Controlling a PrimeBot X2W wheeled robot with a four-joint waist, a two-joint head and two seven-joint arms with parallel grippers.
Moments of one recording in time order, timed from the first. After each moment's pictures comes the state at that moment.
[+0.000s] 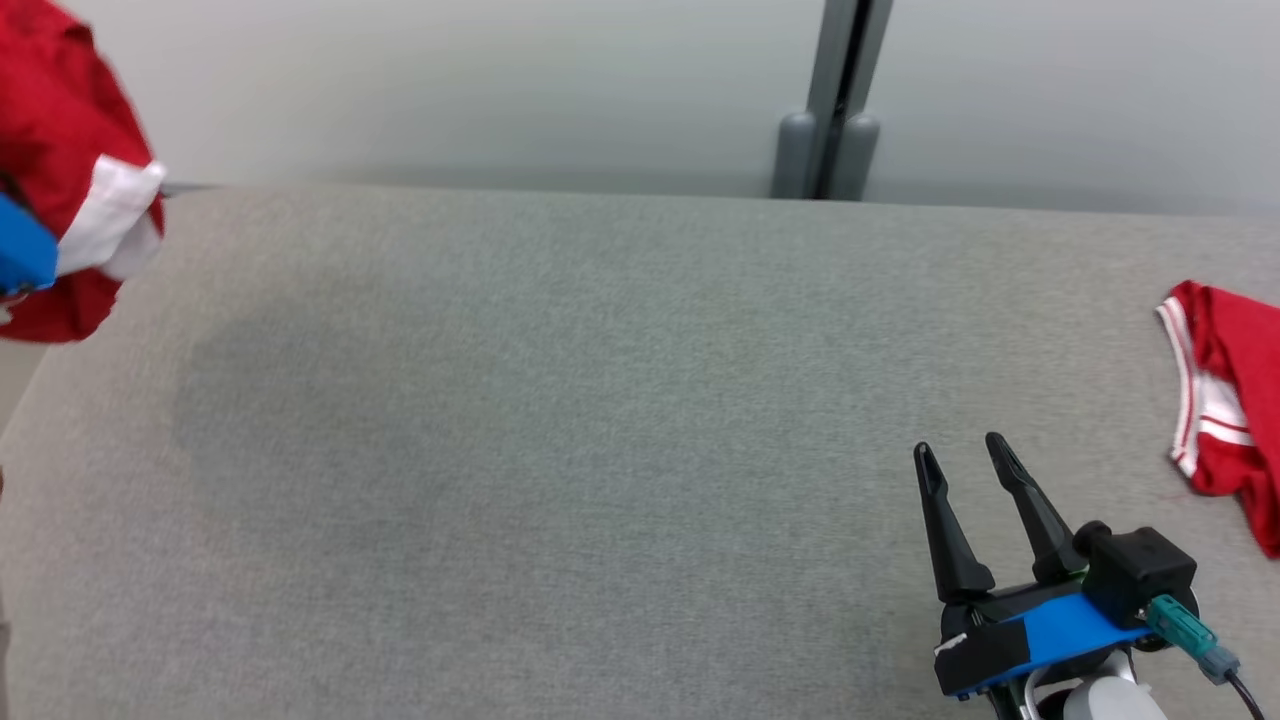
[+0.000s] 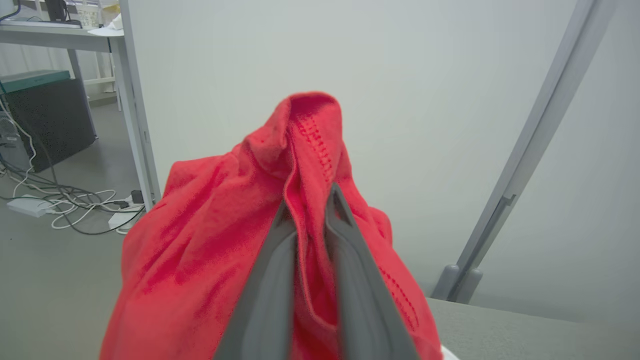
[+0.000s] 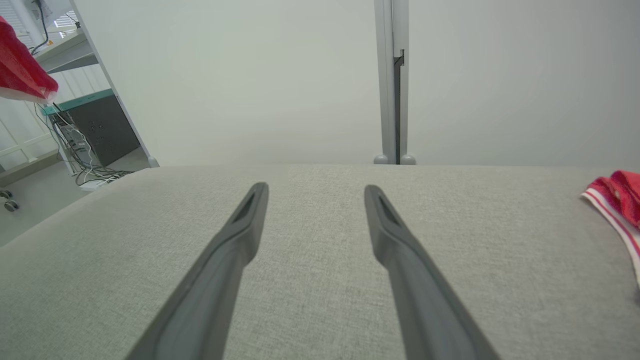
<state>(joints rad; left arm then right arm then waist) -0.66 0.45 0.05 0.16 -0.54 -0.03 0.44 -0.11 -0.07 0.10 0.22 0.22 0.13 -0.25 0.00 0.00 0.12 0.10</state>
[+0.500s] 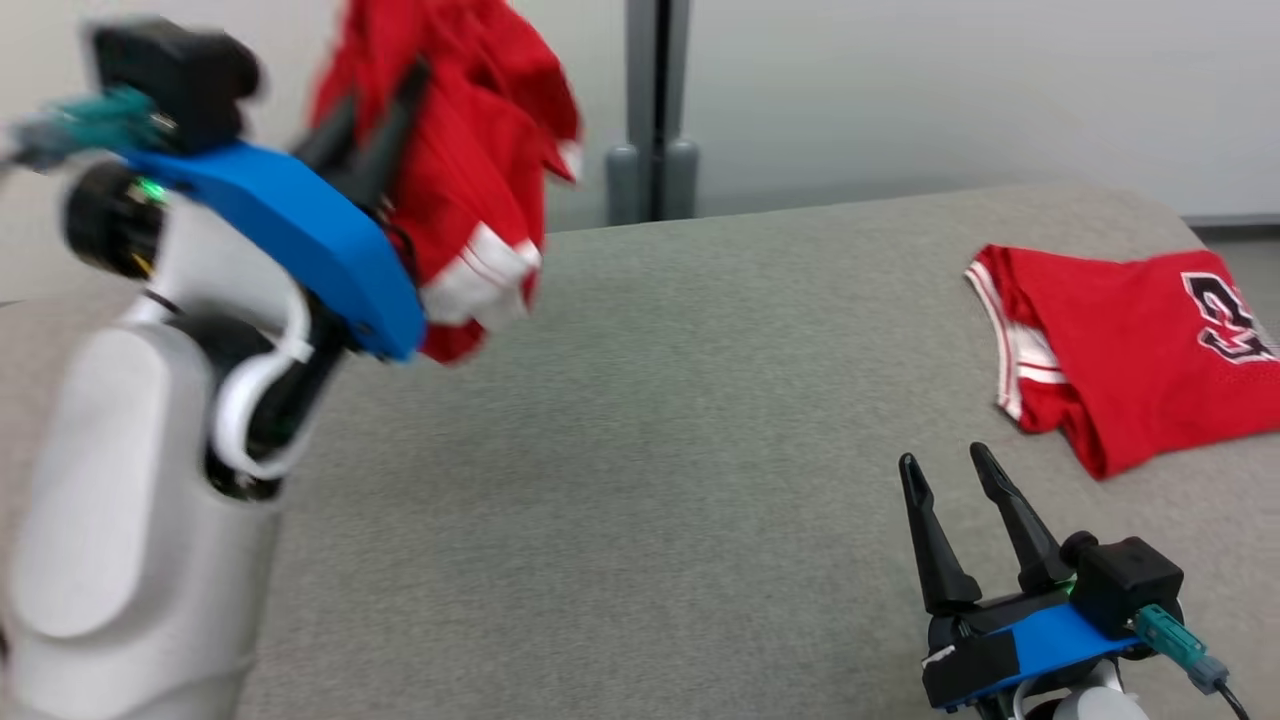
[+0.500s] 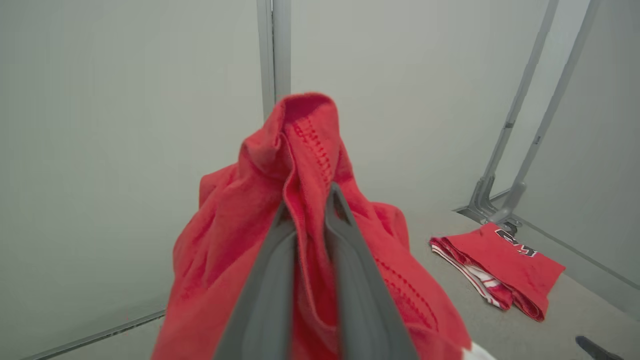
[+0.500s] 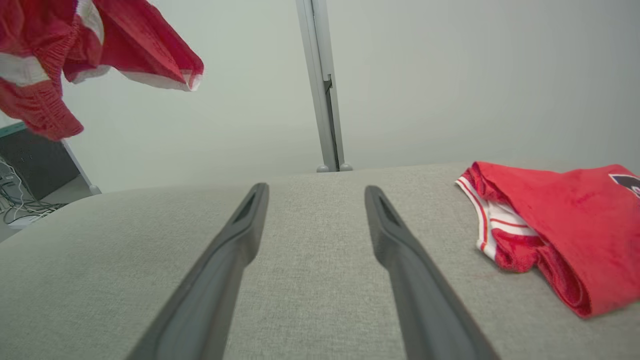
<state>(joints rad) -0.67 0.28 -0.25 0.00 -0.55 -0.10 0.52 -0.09 -0.07 0.11 0.20 0.23 0.13 -0.25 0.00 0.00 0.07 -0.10</state>
